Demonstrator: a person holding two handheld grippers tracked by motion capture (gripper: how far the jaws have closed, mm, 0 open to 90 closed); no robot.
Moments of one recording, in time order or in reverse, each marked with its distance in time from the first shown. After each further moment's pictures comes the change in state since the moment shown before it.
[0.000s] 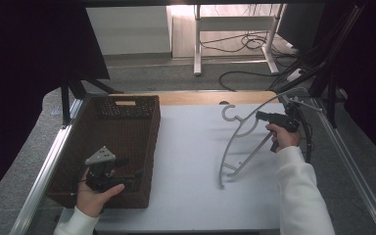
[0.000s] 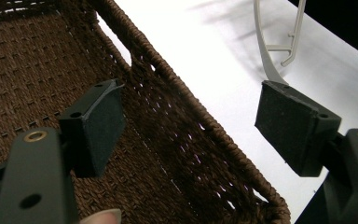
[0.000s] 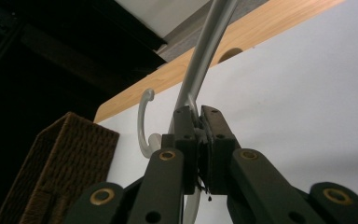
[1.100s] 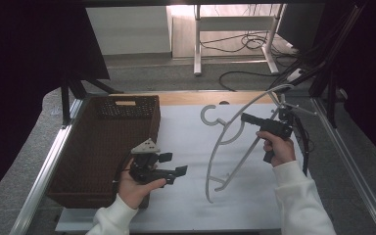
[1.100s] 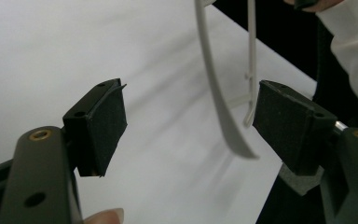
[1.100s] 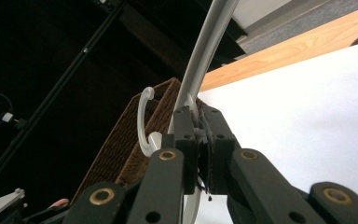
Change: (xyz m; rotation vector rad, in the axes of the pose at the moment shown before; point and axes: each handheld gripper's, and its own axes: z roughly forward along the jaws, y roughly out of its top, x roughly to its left) left arm -0.073 0.052 0.068 0.015 -0.232 0.047; right arm 0.060 -0.036 -0.026 0.039 0.323 -0.098
